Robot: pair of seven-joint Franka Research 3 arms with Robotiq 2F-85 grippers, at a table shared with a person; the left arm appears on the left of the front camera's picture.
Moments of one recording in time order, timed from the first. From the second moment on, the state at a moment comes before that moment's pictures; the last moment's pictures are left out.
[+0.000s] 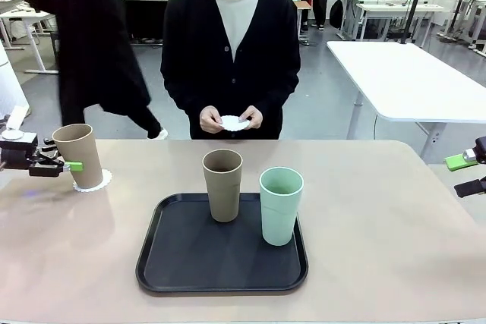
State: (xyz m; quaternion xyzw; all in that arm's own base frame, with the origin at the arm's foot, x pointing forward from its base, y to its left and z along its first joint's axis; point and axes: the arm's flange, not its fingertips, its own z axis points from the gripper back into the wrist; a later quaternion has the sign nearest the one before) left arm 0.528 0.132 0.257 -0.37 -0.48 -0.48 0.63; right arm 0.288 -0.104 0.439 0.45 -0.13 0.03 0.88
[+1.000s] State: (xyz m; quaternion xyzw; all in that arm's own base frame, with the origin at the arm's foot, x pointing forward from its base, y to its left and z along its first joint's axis) left arm 0.526 0.130 0.252 -0.38 -0.47 -0.49 0.63; right arm 0.288 -0.104 0.439 0.45 -0.13 0.03 0.88
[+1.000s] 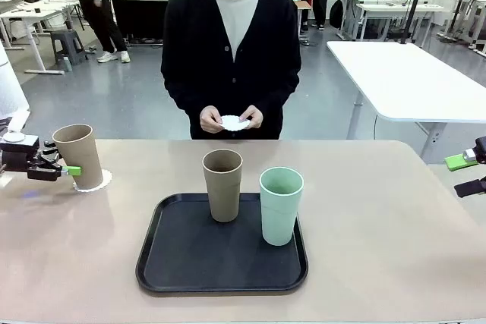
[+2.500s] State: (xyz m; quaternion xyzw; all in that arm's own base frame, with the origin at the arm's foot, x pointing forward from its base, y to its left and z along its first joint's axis) left arm 0.534 0.144 0.253 -0.36 -0.45 -0.50 0.65; right arm 0.288 -0.104 0.439 0.45 -0.13 0.03 0.88
